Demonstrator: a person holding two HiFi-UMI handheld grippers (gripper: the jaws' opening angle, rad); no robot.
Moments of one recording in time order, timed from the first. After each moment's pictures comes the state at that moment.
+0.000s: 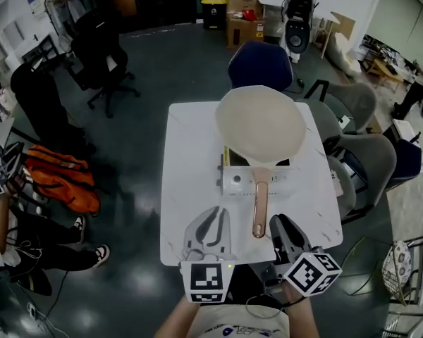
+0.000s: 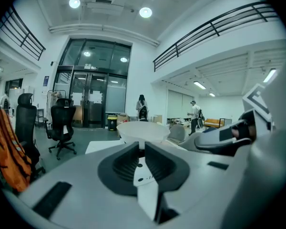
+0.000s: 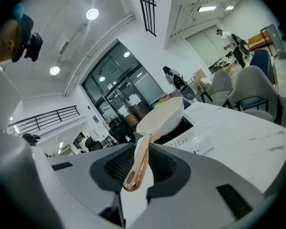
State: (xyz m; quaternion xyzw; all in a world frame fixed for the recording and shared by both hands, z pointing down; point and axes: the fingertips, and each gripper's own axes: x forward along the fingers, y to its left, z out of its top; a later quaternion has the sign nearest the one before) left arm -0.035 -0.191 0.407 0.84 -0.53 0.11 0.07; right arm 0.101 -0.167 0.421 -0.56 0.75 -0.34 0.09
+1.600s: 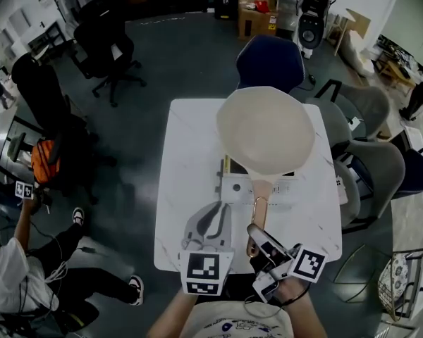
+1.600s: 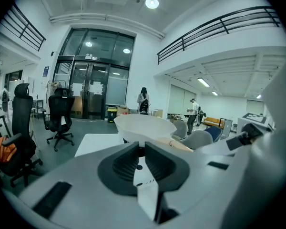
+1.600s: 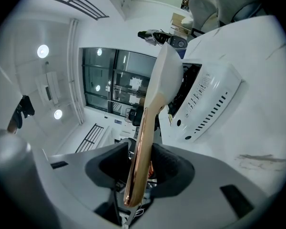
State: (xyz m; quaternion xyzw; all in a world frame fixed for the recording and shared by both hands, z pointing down) left arm -0.013 -0.244 0.435 0.83 -0.53 0.13 0.12; right arm 0.060 -0.200 0.464 -0.33 0.72 -0.58 0.18
